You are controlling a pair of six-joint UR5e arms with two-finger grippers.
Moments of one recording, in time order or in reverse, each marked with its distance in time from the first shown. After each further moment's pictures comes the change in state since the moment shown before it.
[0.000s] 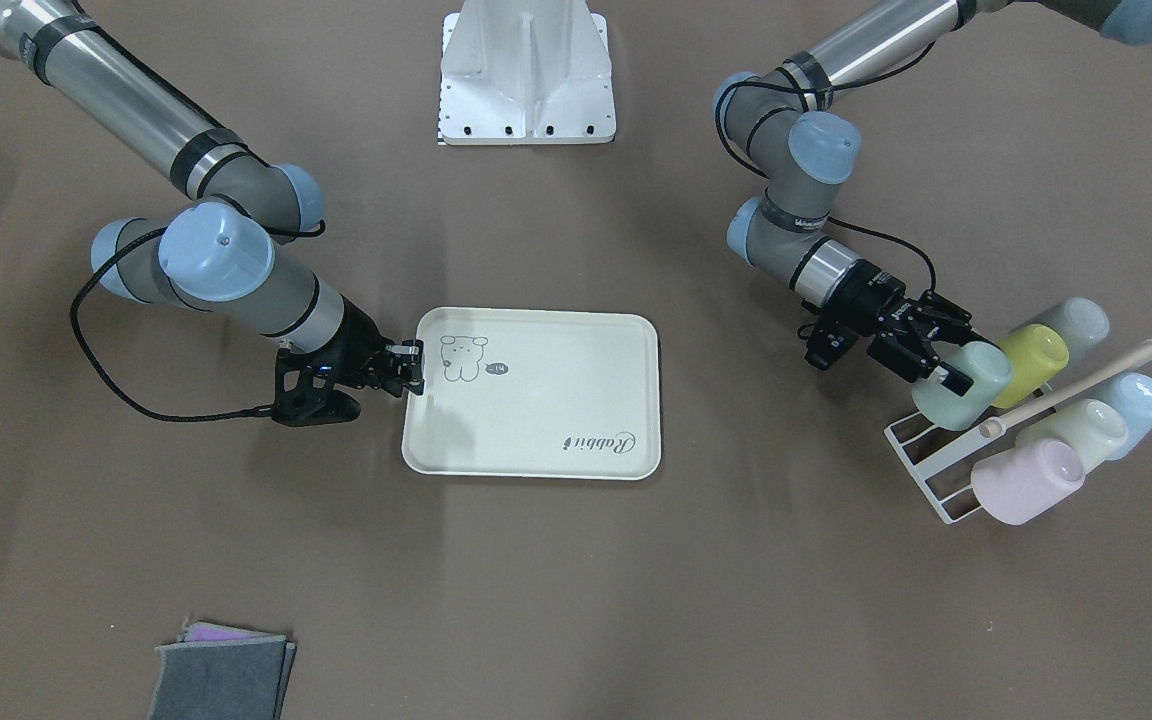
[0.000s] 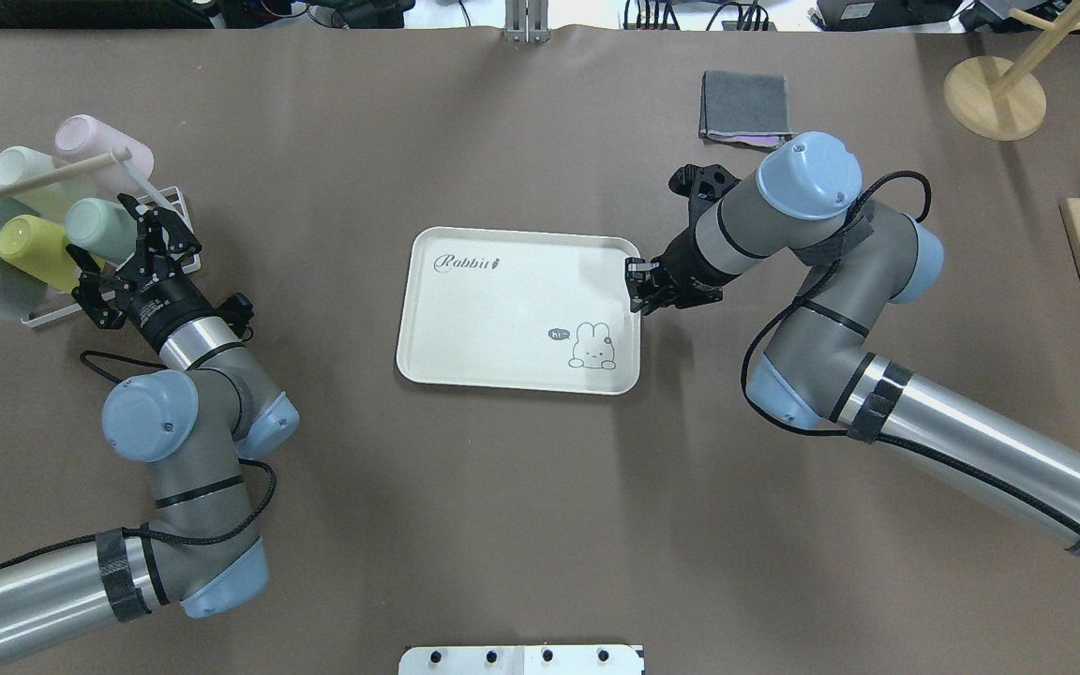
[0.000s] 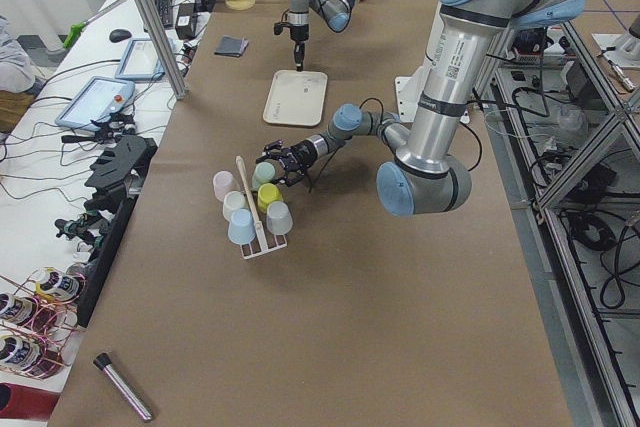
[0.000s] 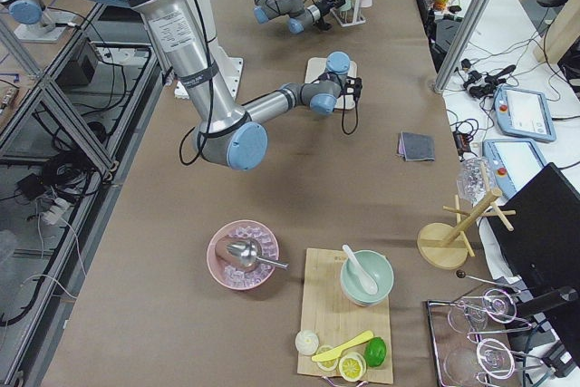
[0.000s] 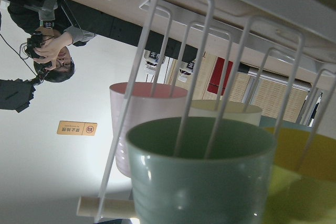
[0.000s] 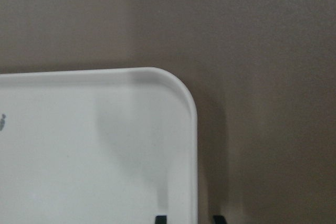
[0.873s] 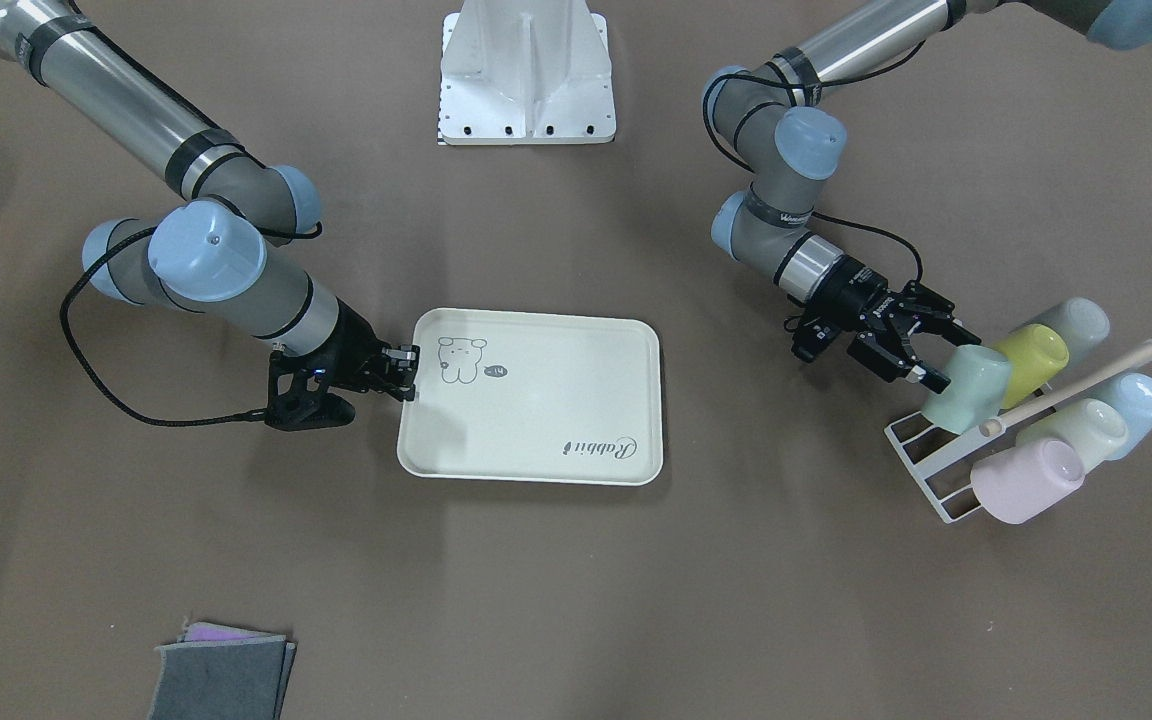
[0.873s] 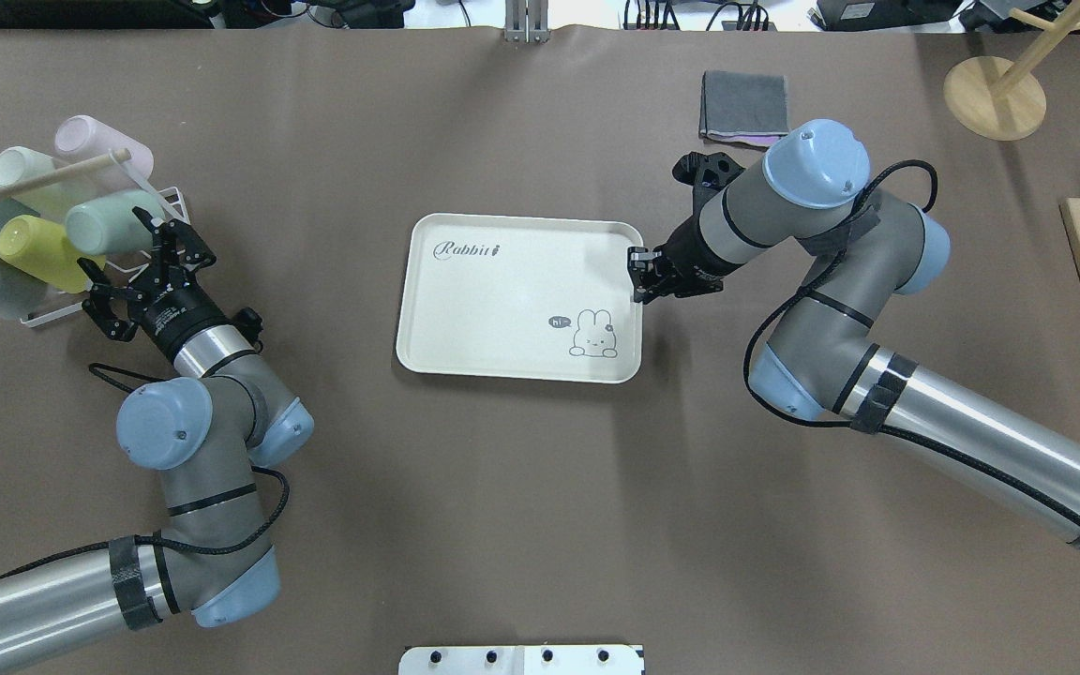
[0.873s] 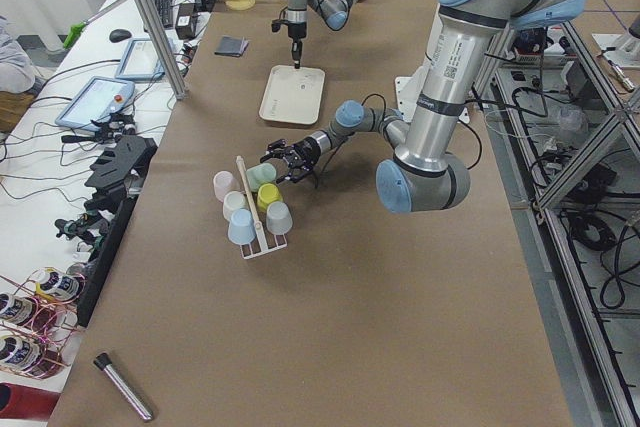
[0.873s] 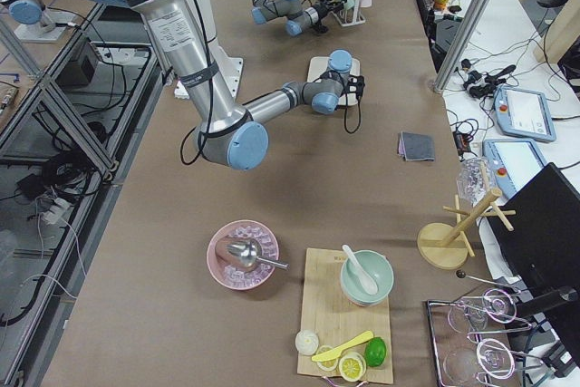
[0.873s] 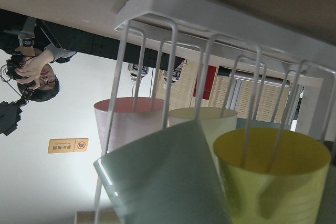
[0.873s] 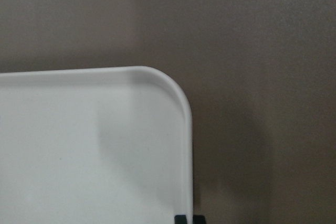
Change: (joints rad) left arm 0.021 -0.022 -0.005 -0.009 -0.031 0.145; right arm 0.006 0.004 -0.001 0.001 -0.003 -0.010
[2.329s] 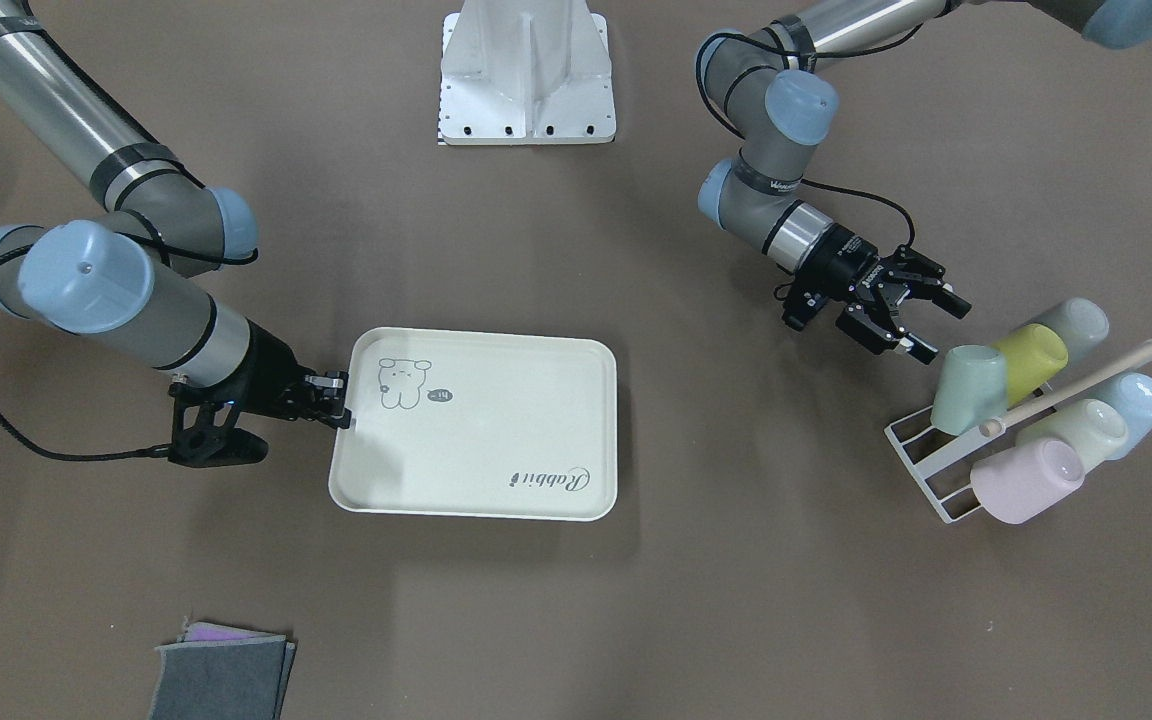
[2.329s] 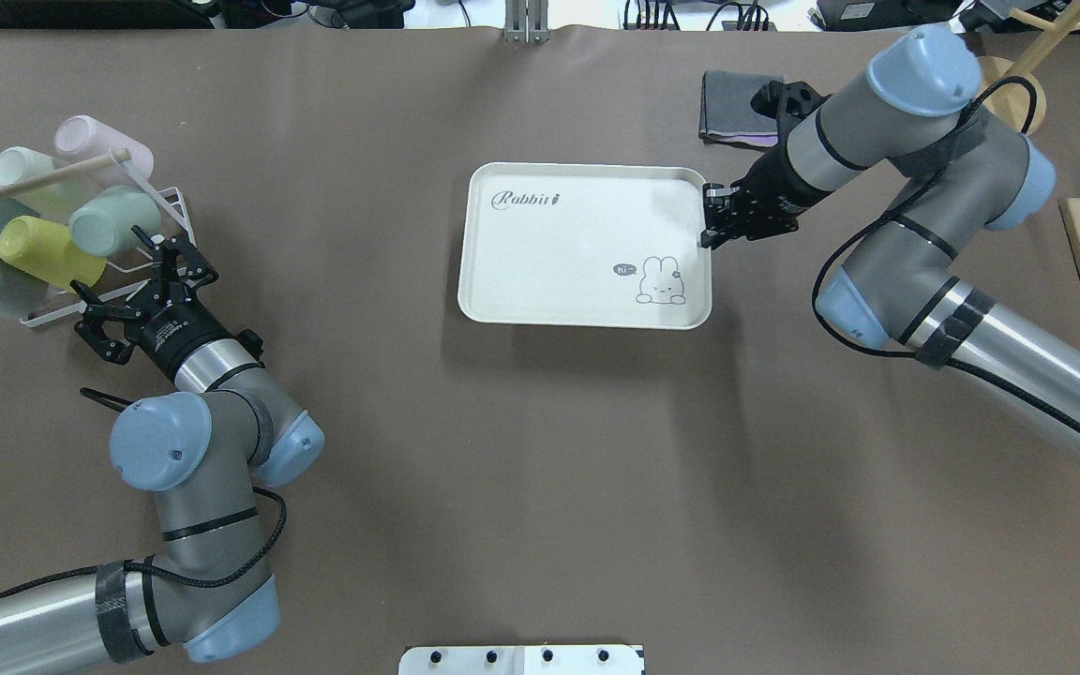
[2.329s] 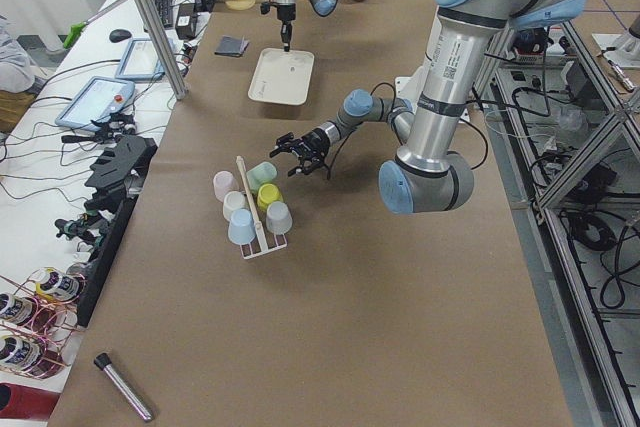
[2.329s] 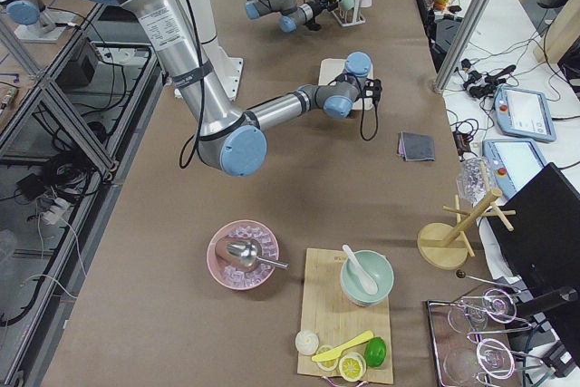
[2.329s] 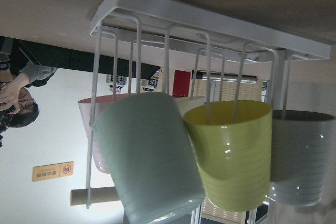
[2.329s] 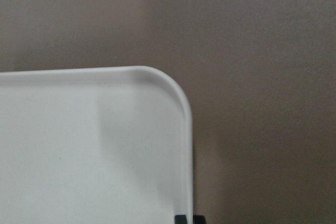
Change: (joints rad) left arm 0.034 0.020 -0.107 0.079 -0.067 0.081; right arm 0.103 -0.015 0.012 -0.034 0.075 -0.053
